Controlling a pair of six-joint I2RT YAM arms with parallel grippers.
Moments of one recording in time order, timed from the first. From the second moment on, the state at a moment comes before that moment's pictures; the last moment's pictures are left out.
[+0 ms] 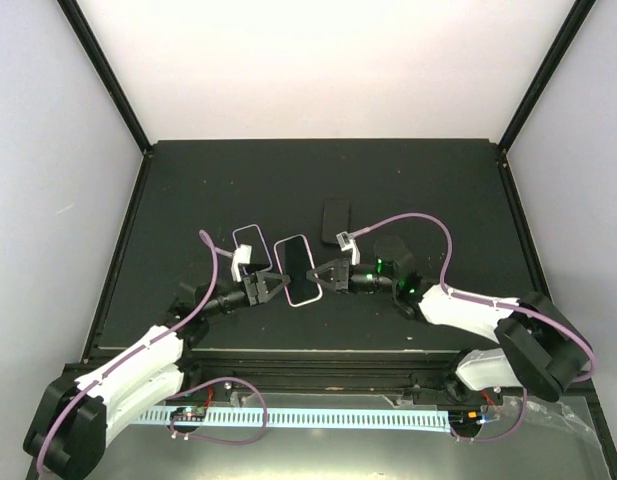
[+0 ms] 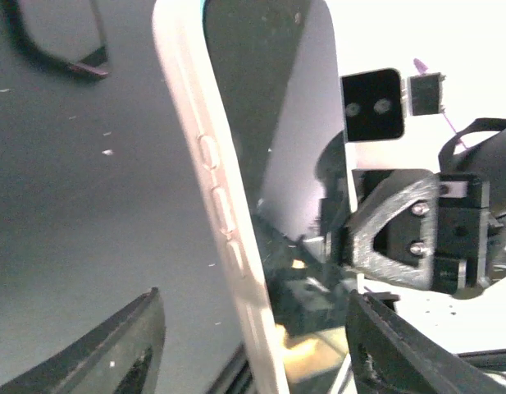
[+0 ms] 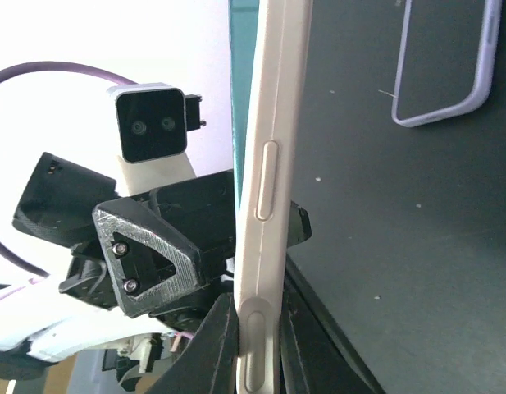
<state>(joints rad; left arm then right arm) -0.45 0.81 0.19 0.33 0.64 -0.94 0.75 1.35 0.53 0.52 -0.66 1.04</state>
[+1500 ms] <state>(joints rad) -0.45 0.67 0.15 0.49 0.99 -0.94 0.74 1.22 0.71 0.29 -0.75 0.90</state>
